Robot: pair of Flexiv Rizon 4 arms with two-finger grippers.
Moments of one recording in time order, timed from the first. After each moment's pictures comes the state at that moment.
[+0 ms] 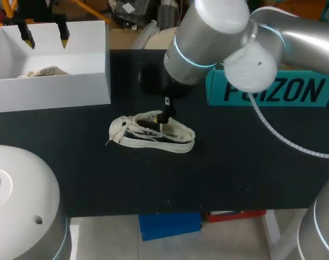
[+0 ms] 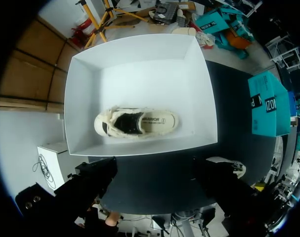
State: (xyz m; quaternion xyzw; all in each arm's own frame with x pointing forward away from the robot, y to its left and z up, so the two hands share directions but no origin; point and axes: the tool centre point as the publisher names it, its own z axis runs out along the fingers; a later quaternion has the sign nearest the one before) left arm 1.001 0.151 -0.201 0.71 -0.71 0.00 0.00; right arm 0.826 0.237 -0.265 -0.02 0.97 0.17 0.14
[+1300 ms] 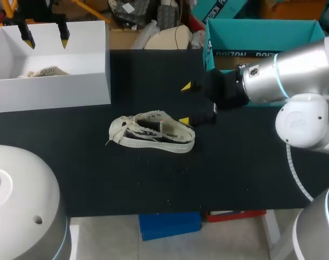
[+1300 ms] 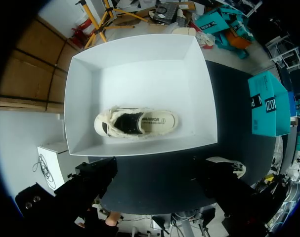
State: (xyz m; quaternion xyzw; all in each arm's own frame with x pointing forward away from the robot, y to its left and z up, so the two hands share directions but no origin) left arm 1.001 0.151 -0.201 0.71 -0.71 0.00 0.00; right arm 0.822 0.172 -0.271 0.00 0.89 0.43 0.13
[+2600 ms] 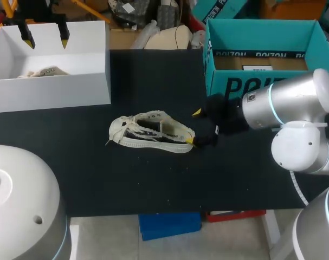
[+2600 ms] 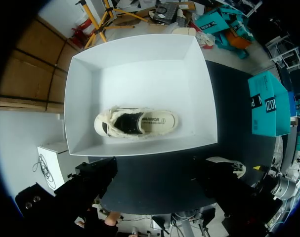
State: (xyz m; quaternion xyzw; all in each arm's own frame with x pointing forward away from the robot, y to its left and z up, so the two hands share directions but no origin) left arm 1.001 0.151 -0.201 0.71 -0.71 0.00 0.00; right arm 0.823 0.143 -0.370 0.12 0.90 0.40 0.09
